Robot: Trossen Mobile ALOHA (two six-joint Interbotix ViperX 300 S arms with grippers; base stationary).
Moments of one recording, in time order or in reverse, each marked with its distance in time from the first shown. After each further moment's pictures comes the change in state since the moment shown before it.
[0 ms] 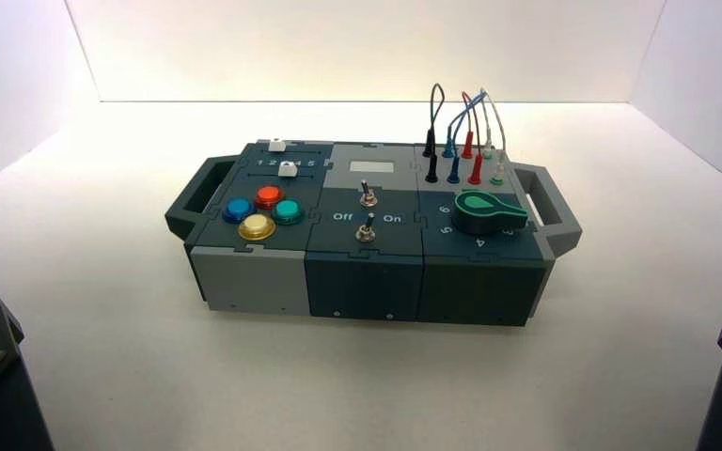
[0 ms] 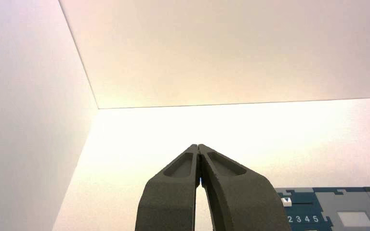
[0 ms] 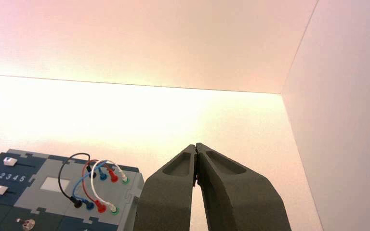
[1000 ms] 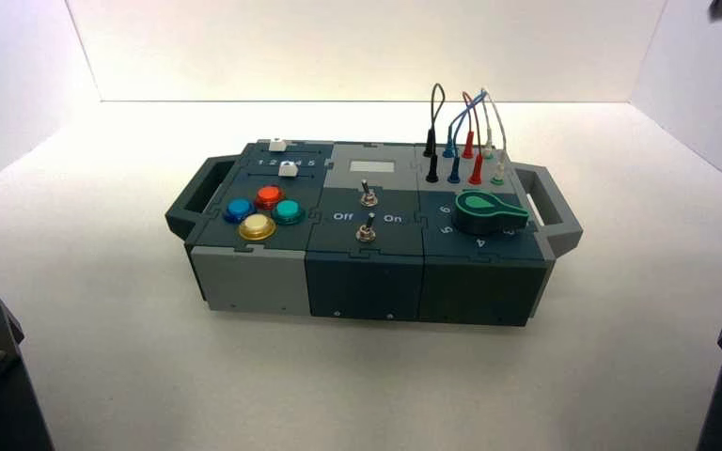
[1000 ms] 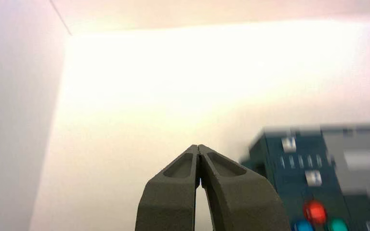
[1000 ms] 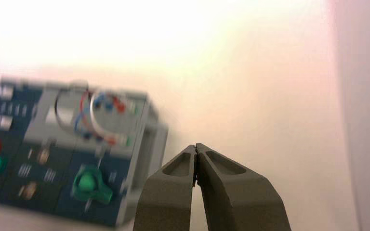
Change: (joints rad) left arm -0.066 0.311 -0.094 -0.005 0.207 0.002; right arm 0.008 0.342 -0.117 0.124 0.325 -0.018
